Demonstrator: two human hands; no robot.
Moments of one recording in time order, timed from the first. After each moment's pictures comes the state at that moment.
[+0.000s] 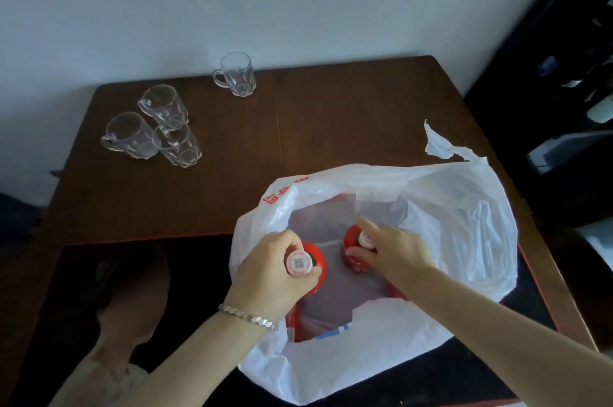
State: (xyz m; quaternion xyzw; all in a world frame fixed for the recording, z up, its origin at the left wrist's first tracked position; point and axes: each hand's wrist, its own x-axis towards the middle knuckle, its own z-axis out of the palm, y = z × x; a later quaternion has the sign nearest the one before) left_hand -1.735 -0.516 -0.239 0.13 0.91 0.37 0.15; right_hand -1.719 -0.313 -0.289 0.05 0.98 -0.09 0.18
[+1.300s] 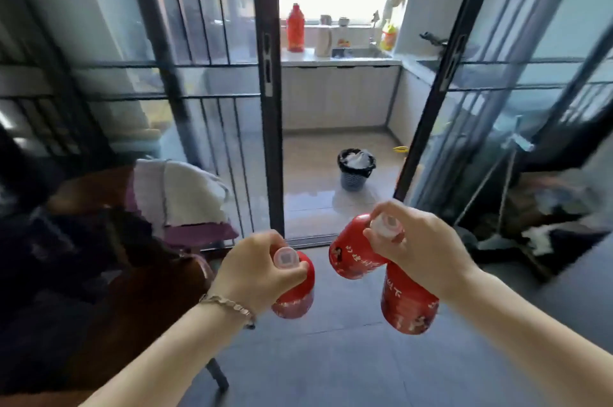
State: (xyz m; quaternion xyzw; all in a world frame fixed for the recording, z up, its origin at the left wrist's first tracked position) left_hand -1.253 -0.114 -0.119 0.77 0.53 0.25 0.25; right_hand -1.042 -0.166 -0.094 0.71 0.66 -0.03 -0.24
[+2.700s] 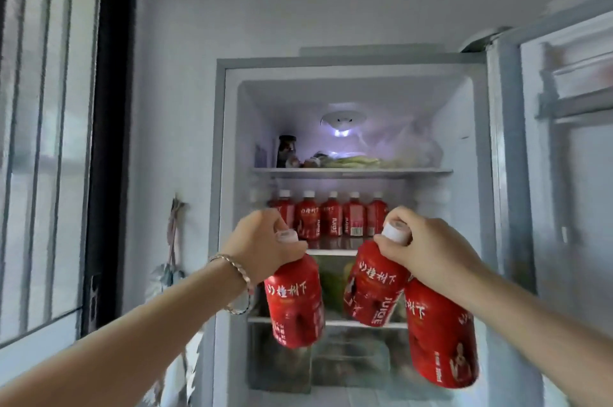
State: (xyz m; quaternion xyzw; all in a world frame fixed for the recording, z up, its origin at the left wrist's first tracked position) left_hand -0.049 -0.118 0.176 0.88 -0.16 0.28 0.35; right_hand -0.084 -0.343 0.169 0.90 0.09 0.37 -0.20
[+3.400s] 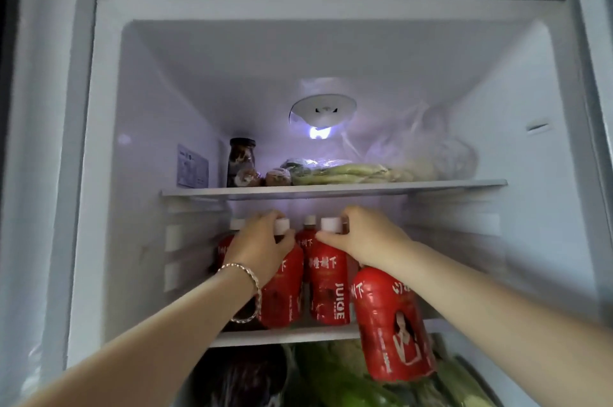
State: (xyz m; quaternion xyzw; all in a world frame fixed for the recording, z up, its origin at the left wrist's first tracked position) left_hand 0.224 -0.186 0.208 0.86 -0.19 0.36 0.32; right_hand 0.174 -0.348 0.227 0.93 0.05 0.31 -0.20
